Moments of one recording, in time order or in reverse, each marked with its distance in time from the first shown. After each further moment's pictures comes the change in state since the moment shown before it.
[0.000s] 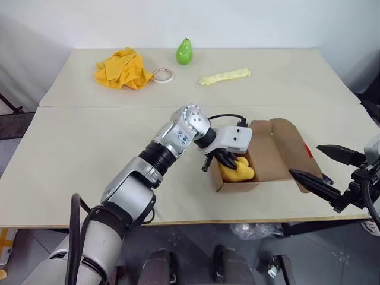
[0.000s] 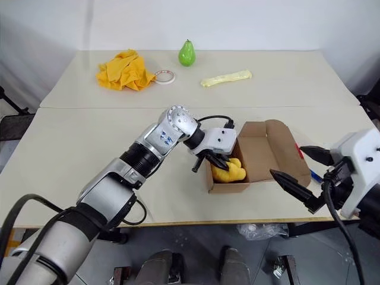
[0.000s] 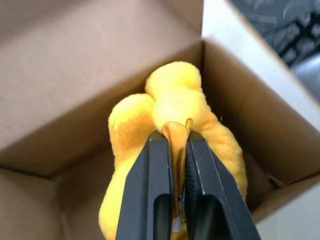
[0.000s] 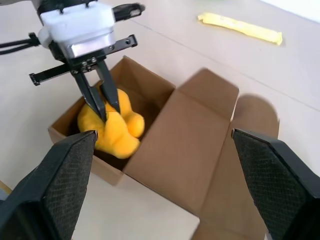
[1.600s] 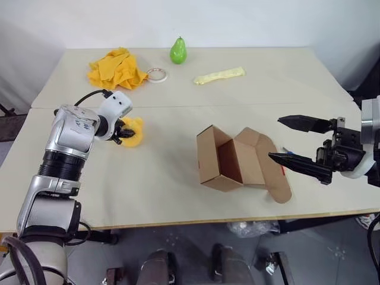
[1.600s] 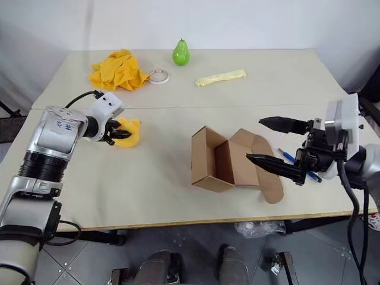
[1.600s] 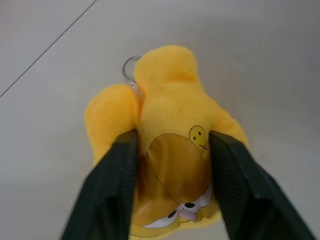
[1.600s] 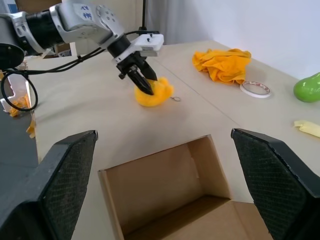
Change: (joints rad) left arm 0.299 0.604 0.297 -0.388 0.018 0.751 0.462; right arm -0.544 0.060 0.534 0.437 -0.295 -0.356 0.622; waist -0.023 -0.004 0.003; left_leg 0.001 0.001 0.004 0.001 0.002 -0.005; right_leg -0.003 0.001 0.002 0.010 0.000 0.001
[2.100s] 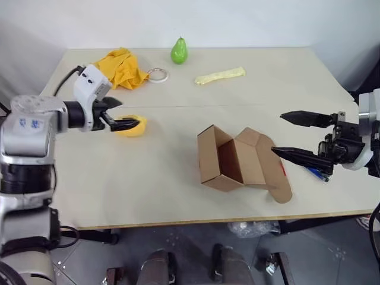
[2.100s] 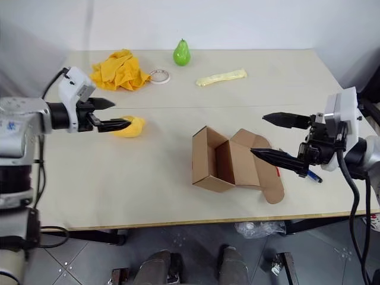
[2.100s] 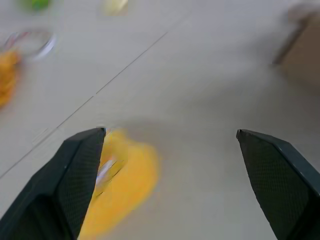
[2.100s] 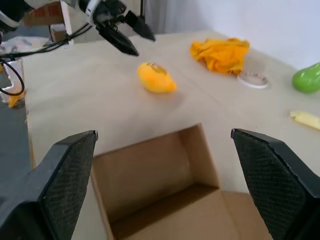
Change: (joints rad) left arm 0.191 -0.018 0.316 -0.284 -0.385 -0.172 -0.152; right arm -0.017 -0.011 0.021 0.102 -0.098 -0.002 0.092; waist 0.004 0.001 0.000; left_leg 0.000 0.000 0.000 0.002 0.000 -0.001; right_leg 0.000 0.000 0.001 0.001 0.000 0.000
